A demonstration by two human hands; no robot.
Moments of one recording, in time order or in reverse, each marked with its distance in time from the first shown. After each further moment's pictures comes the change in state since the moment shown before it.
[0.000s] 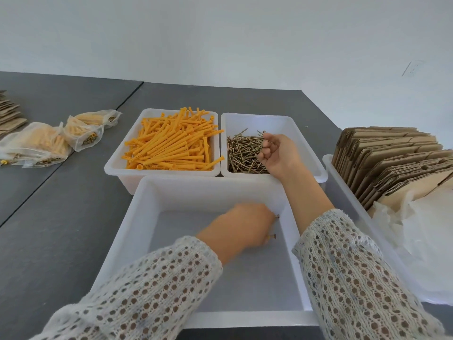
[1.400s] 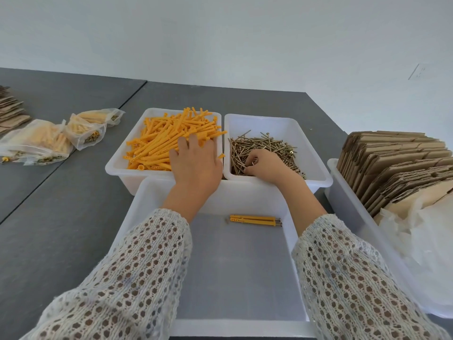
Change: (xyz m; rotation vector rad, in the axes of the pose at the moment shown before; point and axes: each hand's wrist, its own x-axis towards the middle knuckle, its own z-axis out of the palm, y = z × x) left_hand 0.000 -0.101 -0.024 -0.004 0.673 -0.709; right_hand 0.008 0.017 0.002 -1.607 -0.244 -0.324
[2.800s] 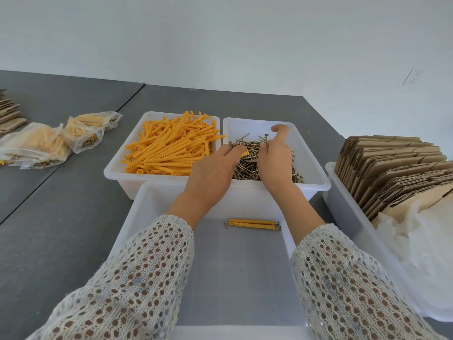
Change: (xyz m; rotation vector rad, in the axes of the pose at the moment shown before) left_hand -0.001 0.010 0.016 -0.385 0.202 0.445; right_hand -0.015 -0.019 0.003 0.194 0.679 -0.052
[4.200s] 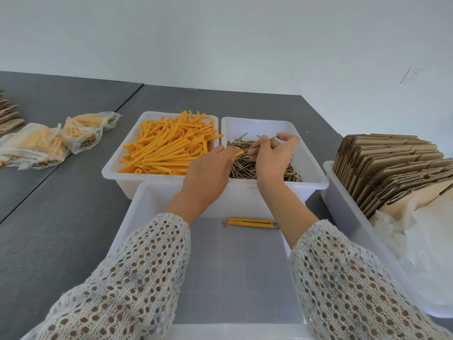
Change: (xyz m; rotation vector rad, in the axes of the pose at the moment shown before) left_hand 0.000 -0.003 0.000 -0.081 -0.025 -0.057; right_hand -0.007 -0.025 0.005 0.778 0.210 0.365
